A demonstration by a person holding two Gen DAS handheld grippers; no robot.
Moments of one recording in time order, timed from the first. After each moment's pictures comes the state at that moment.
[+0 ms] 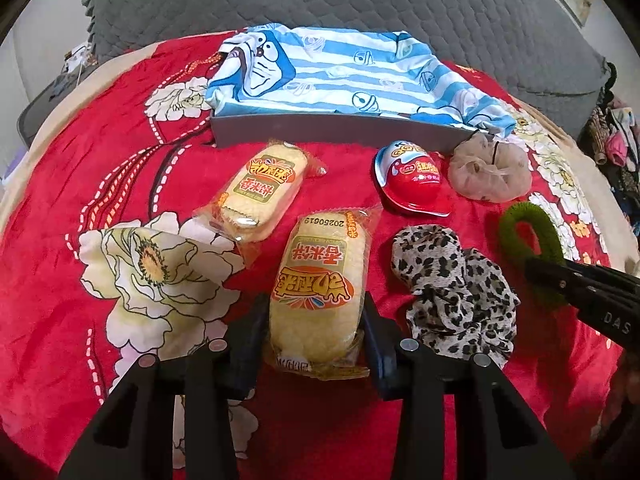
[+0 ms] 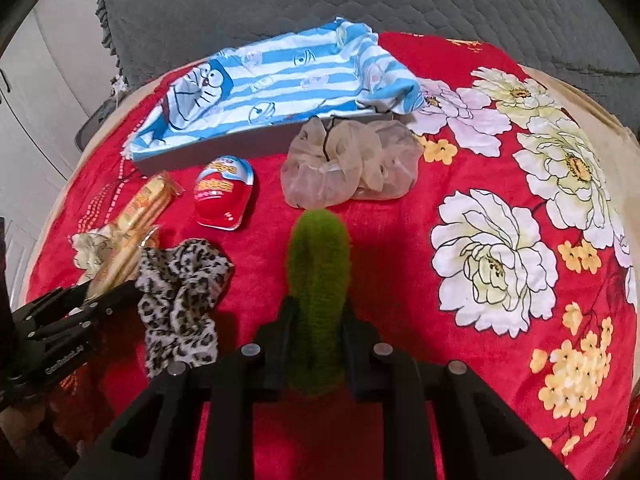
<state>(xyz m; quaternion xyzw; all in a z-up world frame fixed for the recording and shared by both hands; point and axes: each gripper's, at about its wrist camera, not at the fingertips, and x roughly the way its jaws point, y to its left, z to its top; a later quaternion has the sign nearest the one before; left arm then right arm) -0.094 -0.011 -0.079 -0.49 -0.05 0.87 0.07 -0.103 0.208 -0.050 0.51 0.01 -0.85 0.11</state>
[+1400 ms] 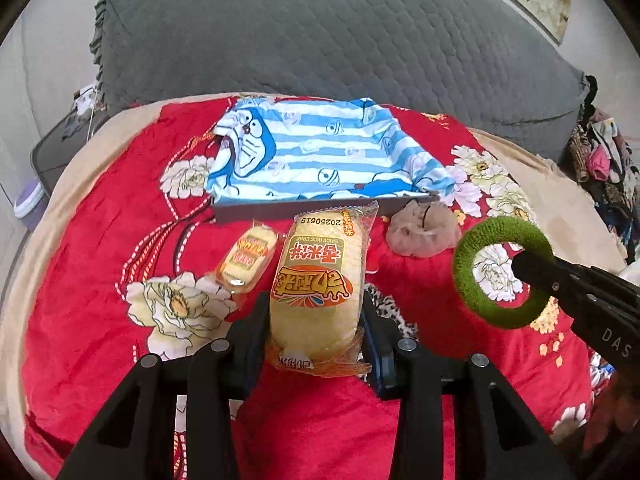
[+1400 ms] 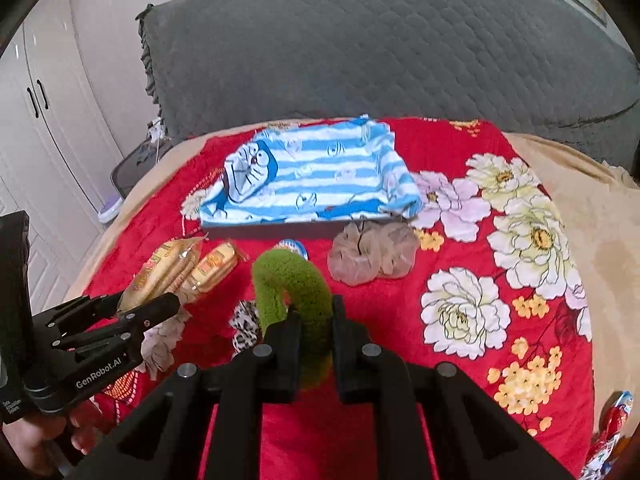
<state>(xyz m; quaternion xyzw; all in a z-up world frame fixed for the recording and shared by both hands) -0.058 0.006 0.022 -0.43 -0.05 0.90 0.07 -0.062 0.199 0.055 0.41 0.01 -0.90 0.14</state>
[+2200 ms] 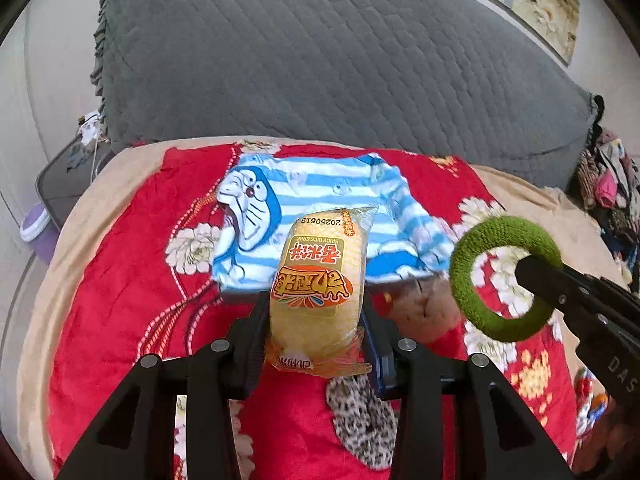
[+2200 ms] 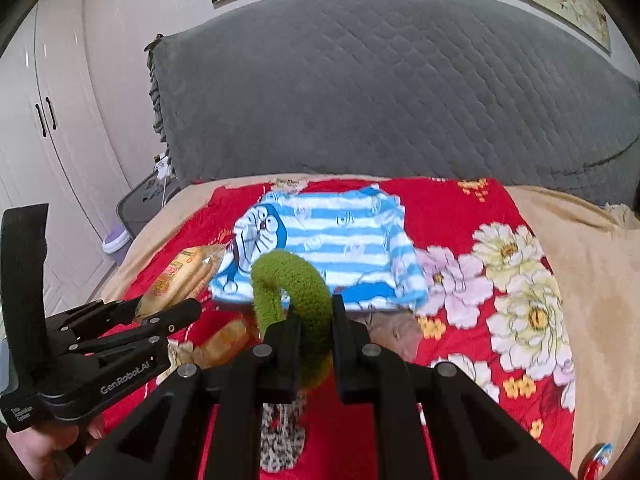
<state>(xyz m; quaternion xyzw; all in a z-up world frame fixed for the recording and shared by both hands) -0.128 0.004 0.083 -0.40 -0.06 0.91 0.05 -0.116 0.180 0.114 0.35 0.01 -0.92 0.15</state>
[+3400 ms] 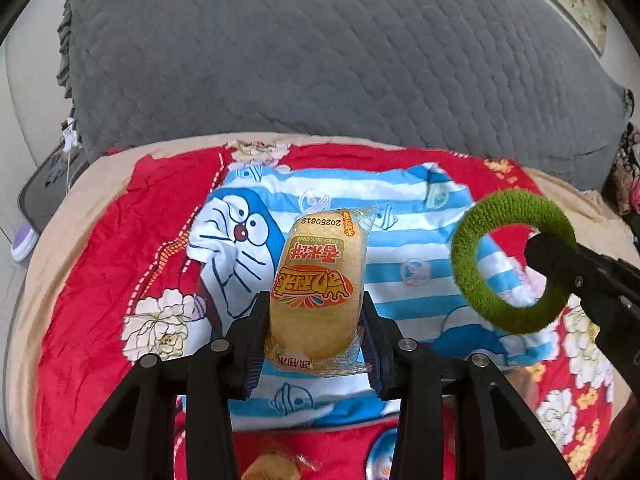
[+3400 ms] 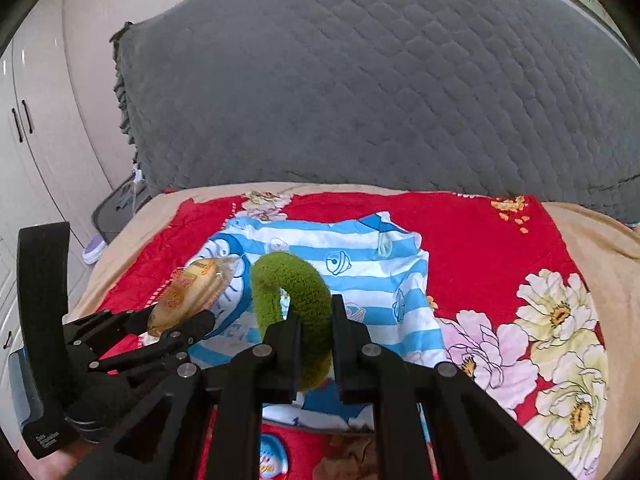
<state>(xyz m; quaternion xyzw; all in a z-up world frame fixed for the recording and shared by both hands) -0.306 0.004 0.008 -0.42 -0.03 0.90 0.02 -0.285 0.157 0.052 0.38 0.01 -0.91 0.16</state>
